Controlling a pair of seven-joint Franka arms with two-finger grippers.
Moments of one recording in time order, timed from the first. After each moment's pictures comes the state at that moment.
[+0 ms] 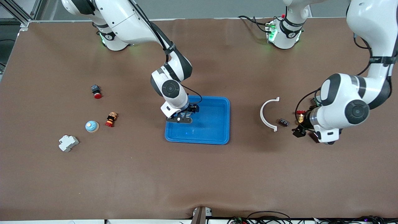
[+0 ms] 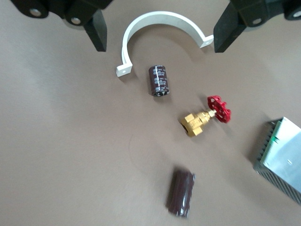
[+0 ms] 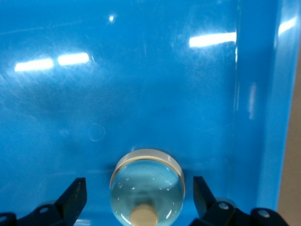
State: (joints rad) left arm 0.19 0.42 -0.35 -1.69 0.11 1.91 -1.10; right arm 0.70 0.69 0.01 -1.72 0.17 2.38 0.68
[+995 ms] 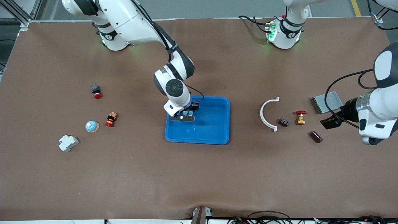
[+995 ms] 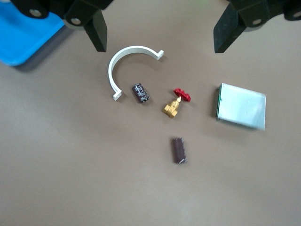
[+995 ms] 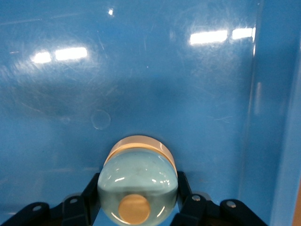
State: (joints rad) left arm 0.21 0.39 -0.35 -1.30 0.11 1.53 -0.60; right arm 0.72 0.70 0.01 -1.72 0.17 2.37 0.68
